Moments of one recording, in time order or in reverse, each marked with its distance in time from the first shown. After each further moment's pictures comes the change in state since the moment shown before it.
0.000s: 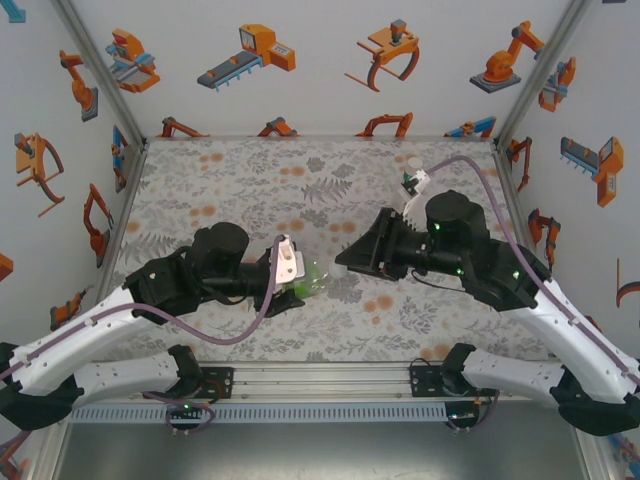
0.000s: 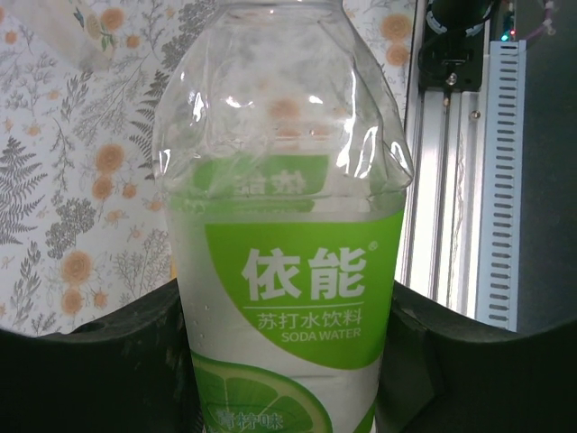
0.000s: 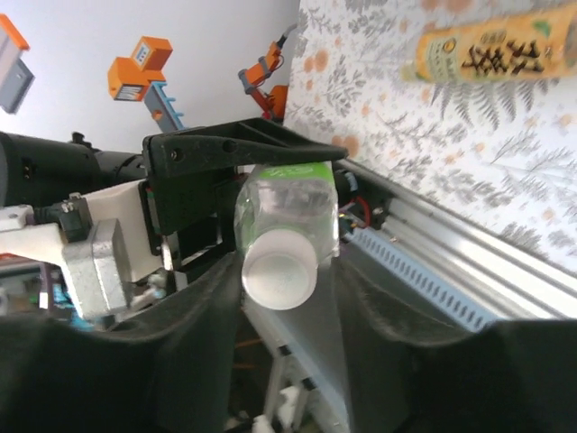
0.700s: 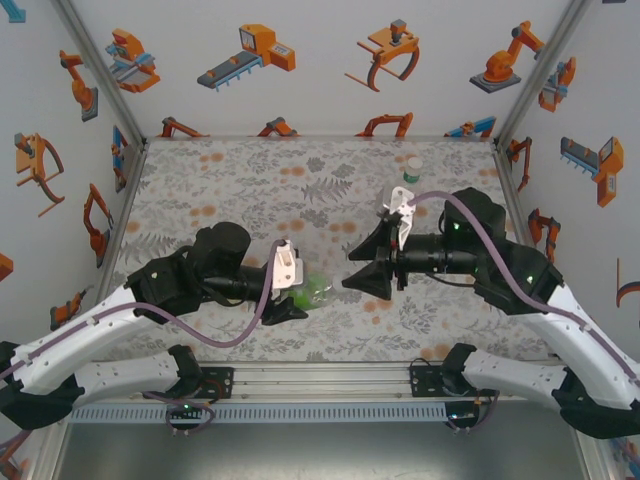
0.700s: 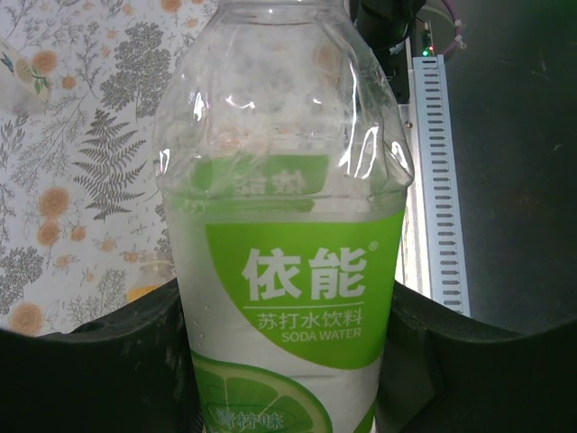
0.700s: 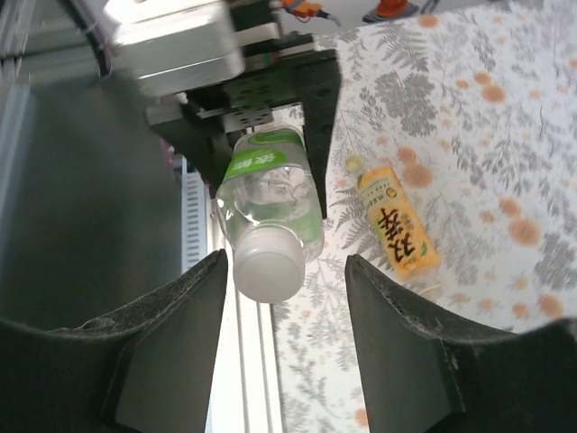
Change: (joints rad) left arm 0.000 0.008 0.000 0.007 0.156 0.003; right arm -0.001 0.001 0.068 0.039 -0.390 -1.184
